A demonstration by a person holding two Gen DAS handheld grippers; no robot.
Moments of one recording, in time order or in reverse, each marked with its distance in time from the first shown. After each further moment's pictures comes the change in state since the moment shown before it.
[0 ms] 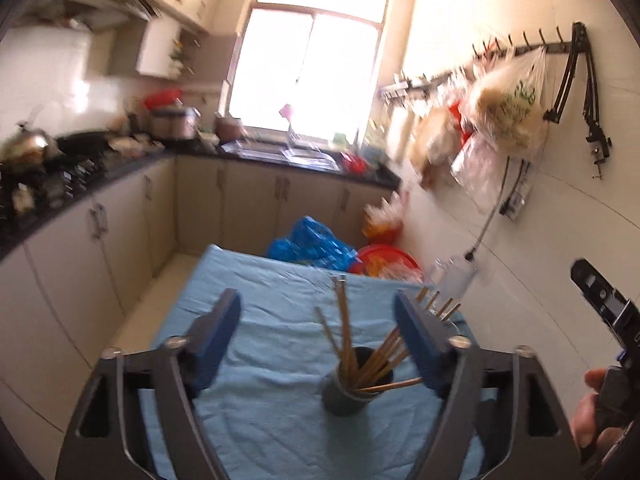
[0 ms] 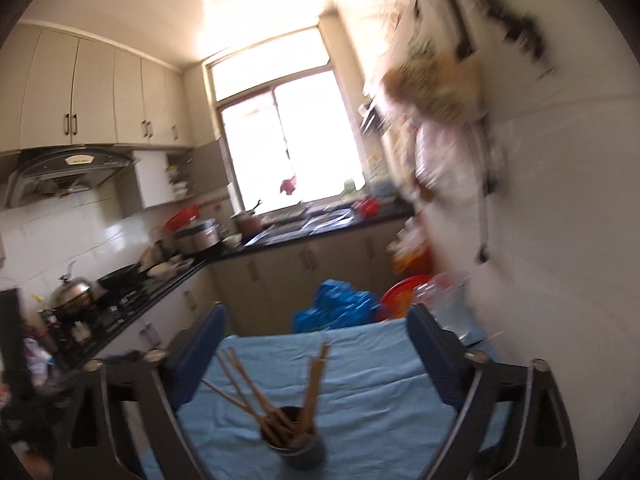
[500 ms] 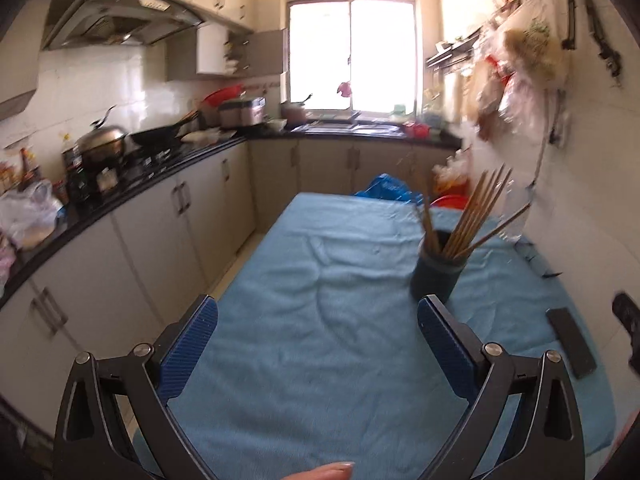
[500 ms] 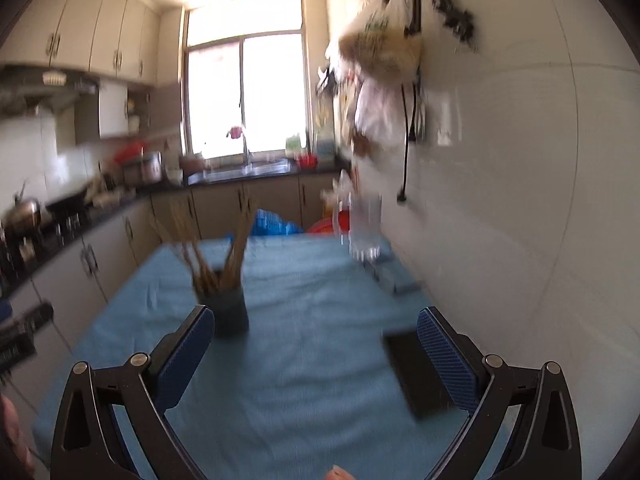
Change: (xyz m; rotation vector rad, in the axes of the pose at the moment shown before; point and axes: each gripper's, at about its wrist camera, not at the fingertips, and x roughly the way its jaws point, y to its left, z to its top) left arm -0.075 0.019 -0.140 0.081 0.078 0.291; right arm -0.095 -0.008 -0.133 -0.124 0.189 -0.235
